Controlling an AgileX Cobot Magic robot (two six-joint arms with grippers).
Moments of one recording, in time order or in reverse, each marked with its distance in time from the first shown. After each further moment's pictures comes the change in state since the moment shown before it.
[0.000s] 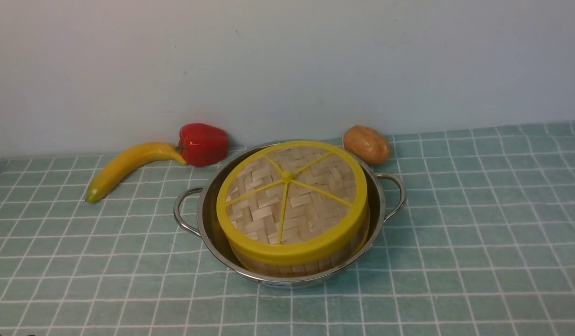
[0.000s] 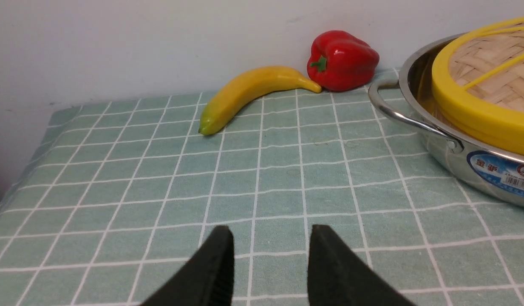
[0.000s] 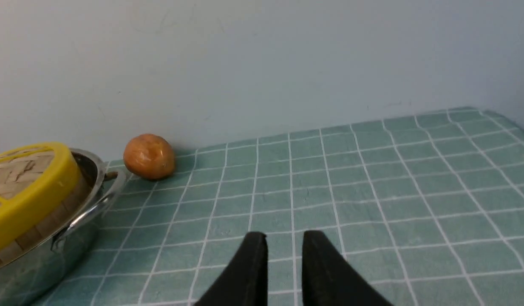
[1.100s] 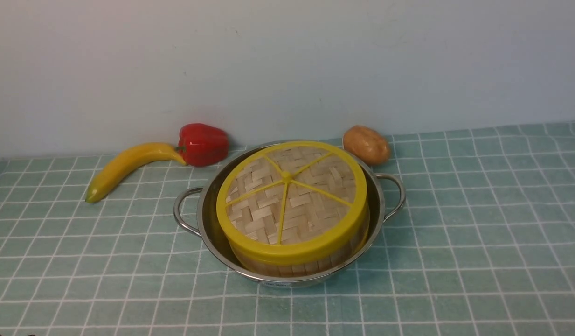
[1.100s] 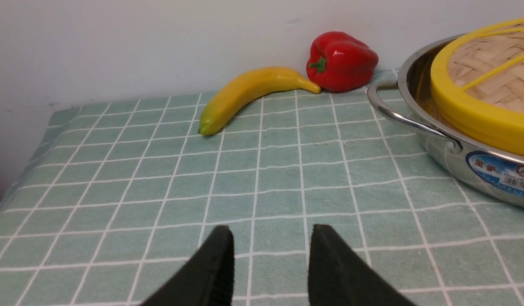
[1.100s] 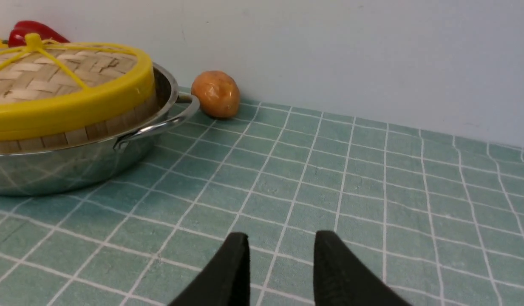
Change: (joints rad) right arm 0.029 -0.005 0.000 0.711 0.071 -1.006; left arm 0.000 0.000 0.000 0.000 0.000 0.000
